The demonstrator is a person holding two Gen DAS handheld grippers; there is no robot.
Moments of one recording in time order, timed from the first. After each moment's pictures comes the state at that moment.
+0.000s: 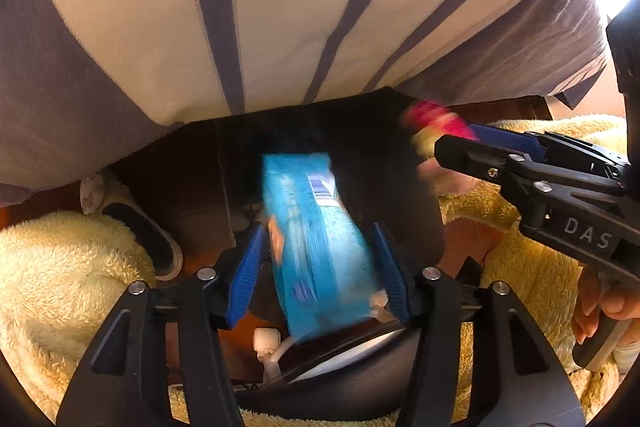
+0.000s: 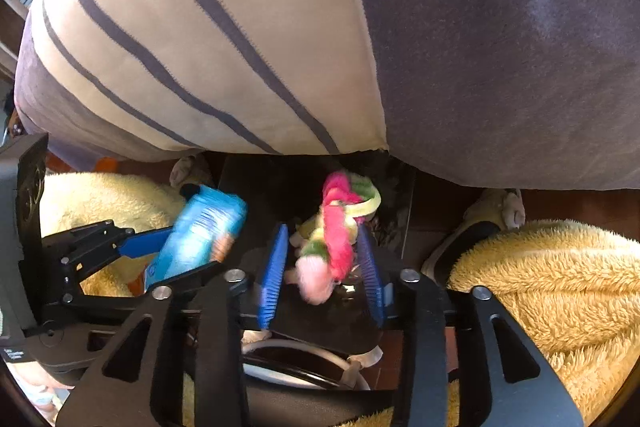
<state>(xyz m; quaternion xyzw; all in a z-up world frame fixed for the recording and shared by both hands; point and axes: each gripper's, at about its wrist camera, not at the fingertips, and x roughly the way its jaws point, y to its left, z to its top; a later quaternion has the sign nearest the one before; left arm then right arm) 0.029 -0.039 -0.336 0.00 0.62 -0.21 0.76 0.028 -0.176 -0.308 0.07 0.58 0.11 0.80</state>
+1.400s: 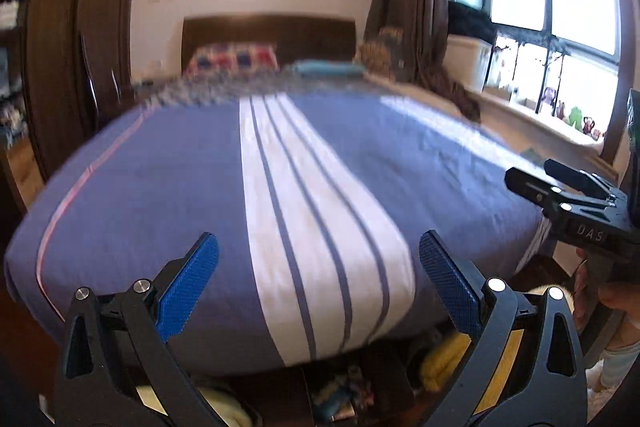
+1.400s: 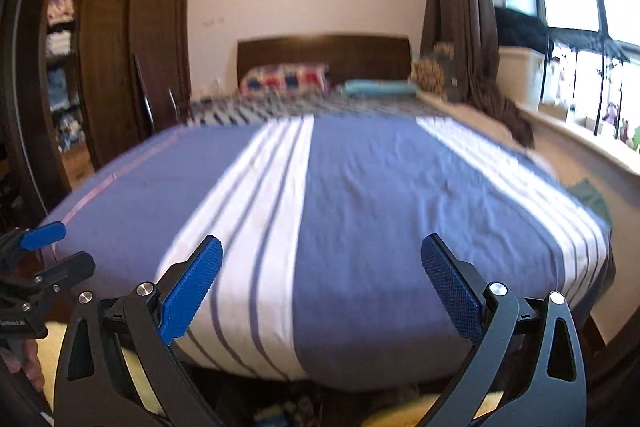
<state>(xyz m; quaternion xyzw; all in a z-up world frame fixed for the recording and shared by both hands) -0.023 0.006 -0.014 0.01 0.23 -0.16 0.96 -0.043 -0.221 -0.005 0.01 0.20 0.01 0.98</state>
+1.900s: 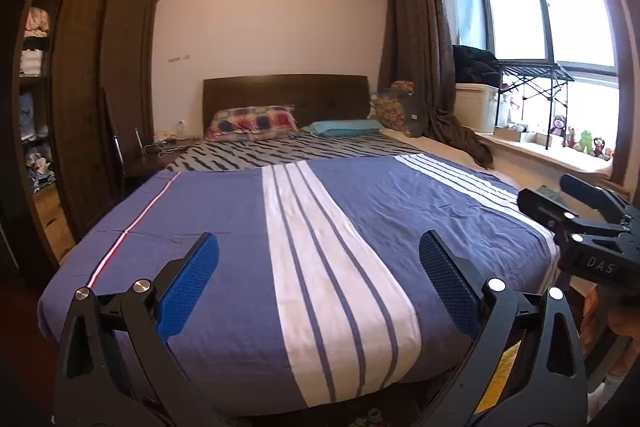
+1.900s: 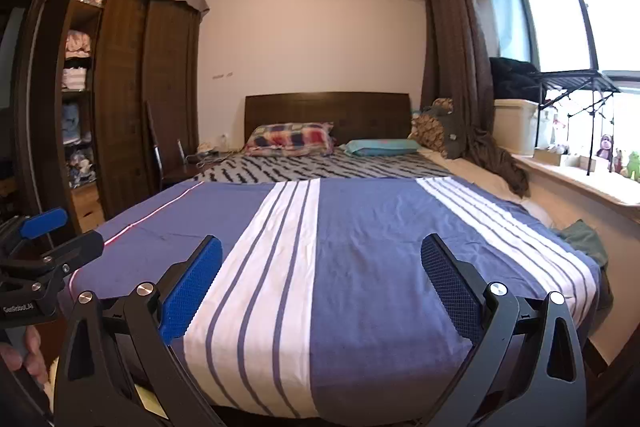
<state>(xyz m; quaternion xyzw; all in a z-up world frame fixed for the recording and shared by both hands) -0.062 0.005 0.039 0.02 0.14 -0.12 0.98 -0.085 -0.209 0.044 0.01 0.10 0.00 0.99</state>
